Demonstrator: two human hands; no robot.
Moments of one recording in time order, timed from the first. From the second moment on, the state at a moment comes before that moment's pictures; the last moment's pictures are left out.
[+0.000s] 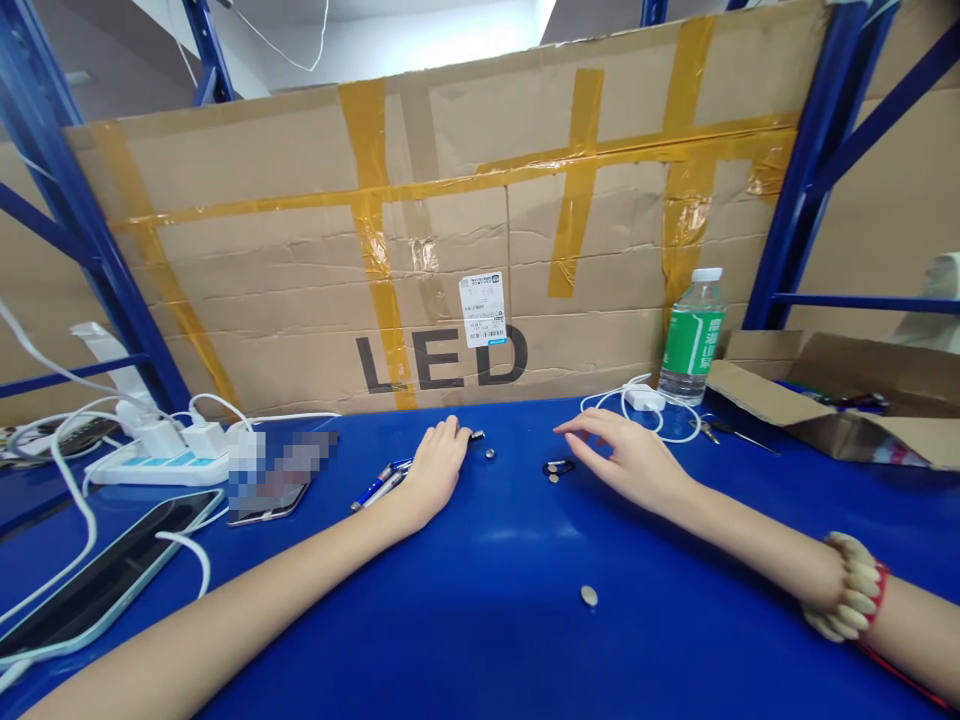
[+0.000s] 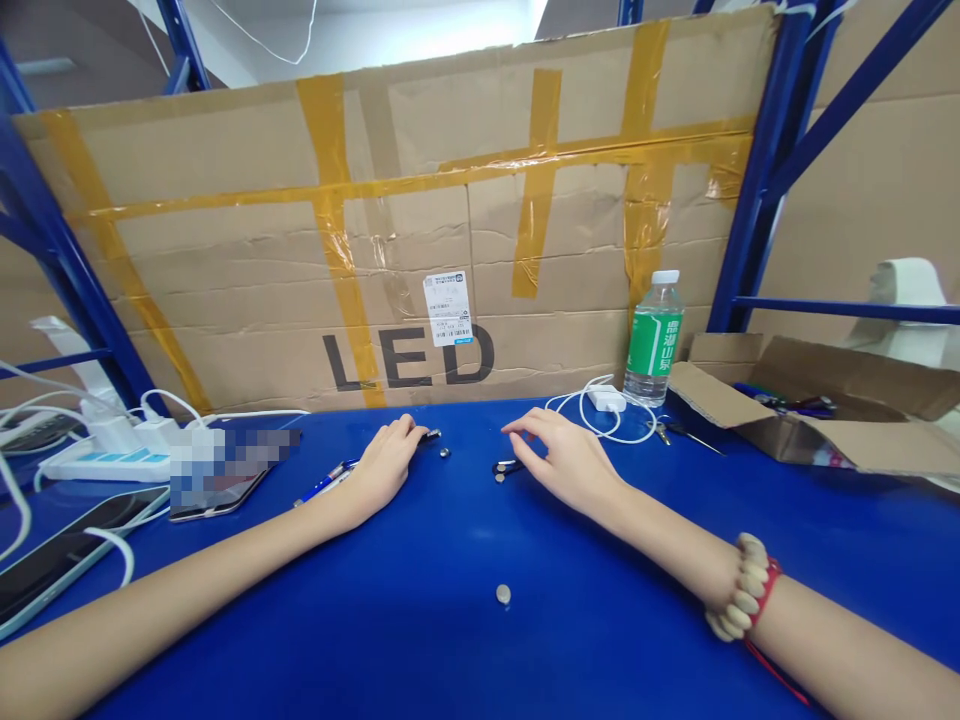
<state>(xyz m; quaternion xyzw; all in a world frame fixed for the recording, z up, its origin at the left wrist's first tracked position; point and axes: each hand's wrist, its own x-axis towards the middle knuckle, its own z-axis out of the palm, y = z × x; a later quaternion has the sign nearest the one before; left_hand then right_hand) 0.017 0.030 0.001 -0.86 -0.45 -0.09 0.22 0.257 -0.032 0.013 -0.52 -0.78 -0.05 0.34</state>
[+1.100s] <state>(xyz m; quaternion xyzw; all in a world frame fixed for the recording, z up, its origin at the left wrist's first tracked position) 0.033 0.017 -0.009 -0.95 -0.08 -0.26 0.15 0.248 -0.035 0.002 -0.50 -0.85 0.02 0.18</state>
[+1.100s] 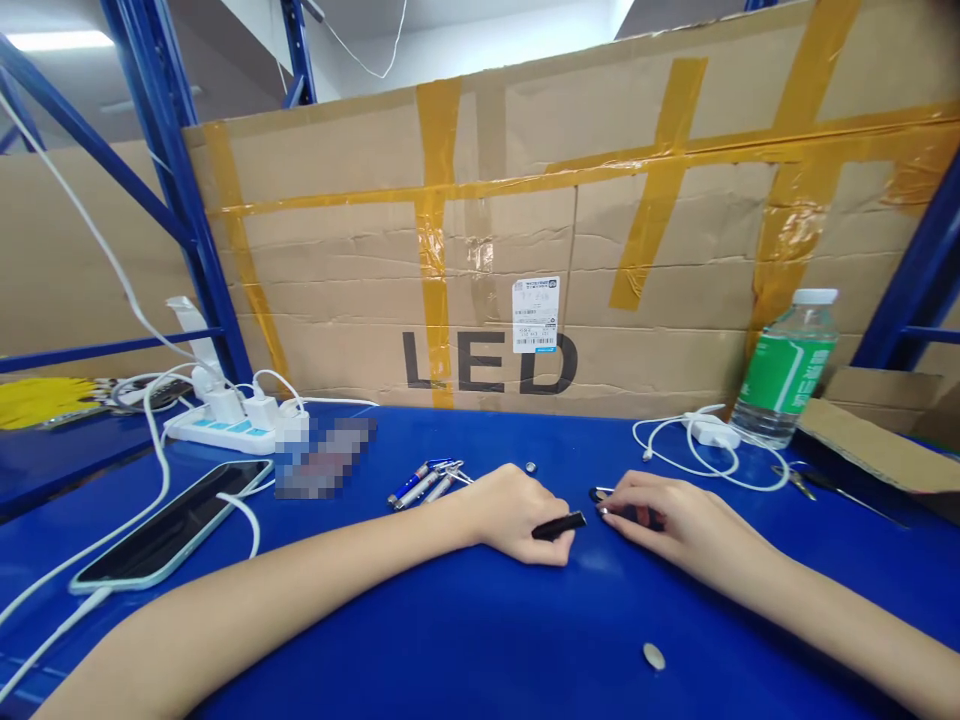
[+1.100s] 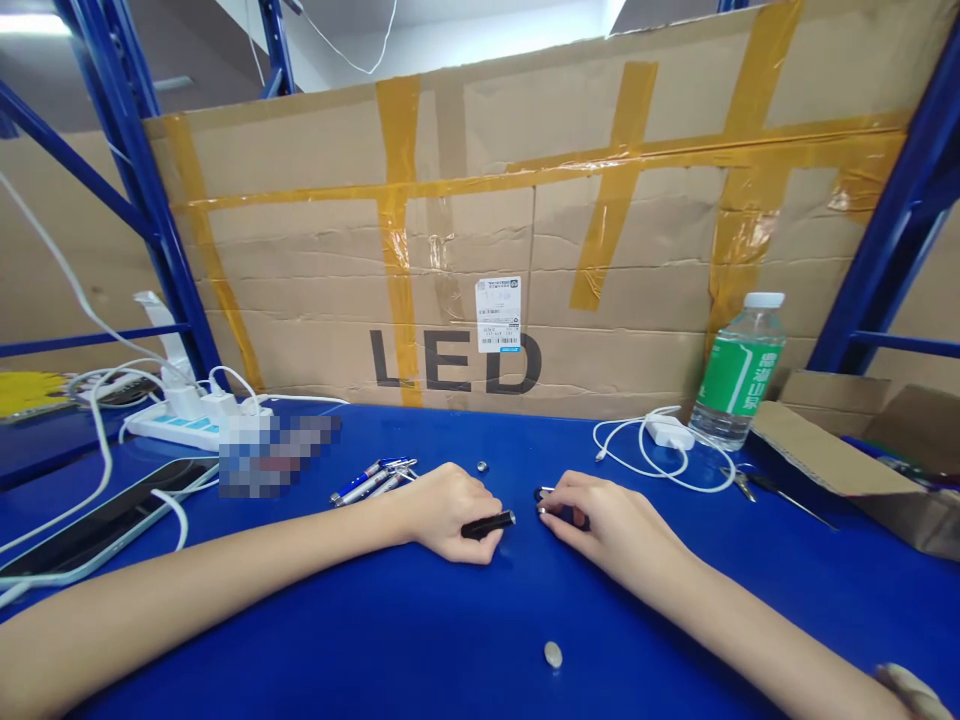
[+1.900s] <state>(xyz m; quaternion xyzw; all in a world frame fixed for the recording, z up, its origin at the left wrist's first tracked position) 0.031 0.023 -0.012 -0.93 -0.05 -0.29 0.23 0.225 -0.050 0.006 -0.33 -0.86 0.05 0.39</state>
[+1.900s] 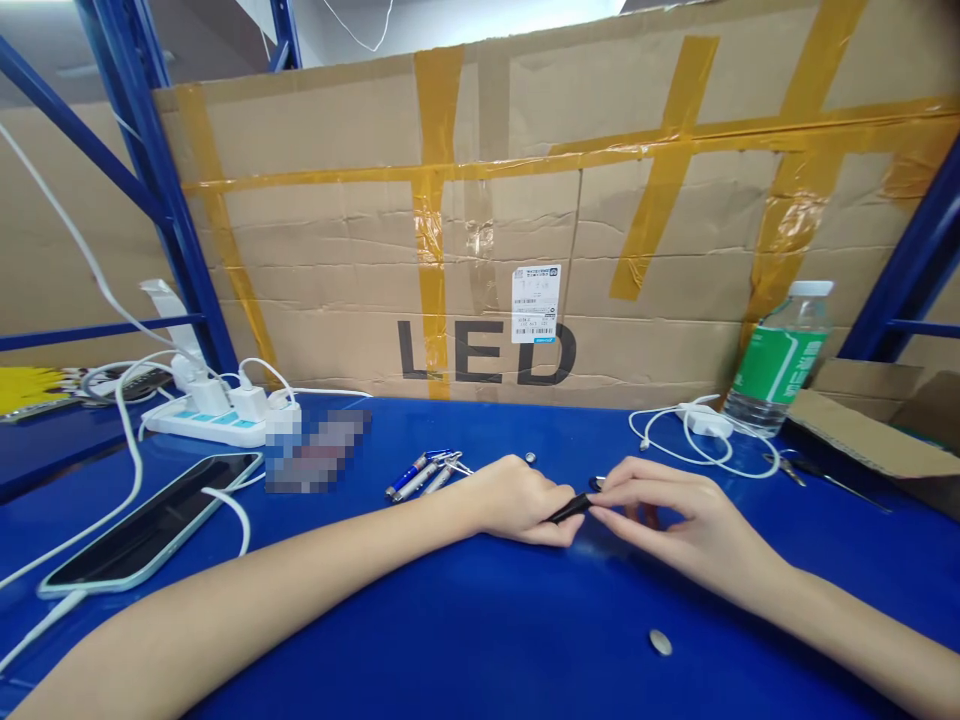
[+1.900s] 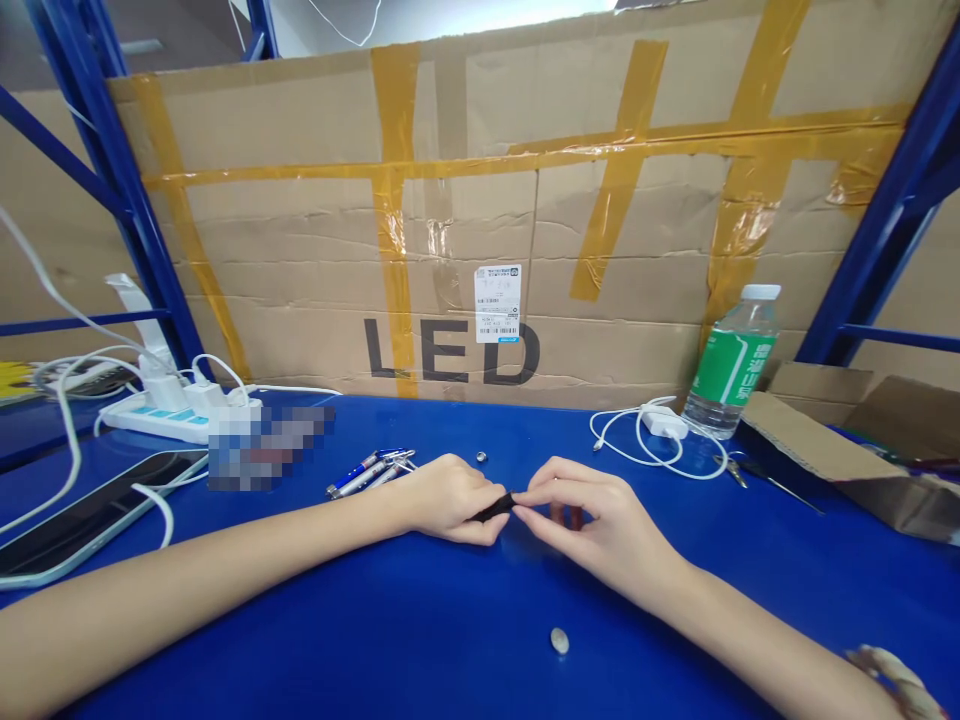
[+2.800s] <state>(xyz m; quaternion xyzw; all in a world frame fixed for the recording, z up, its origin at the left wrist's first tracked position) 0.034 0.022 -0.009 -0.93 -0.03 -0.30 0.20 0.257 -0.025 0.005 -0.53 -0.82 0.03 0.19</state>
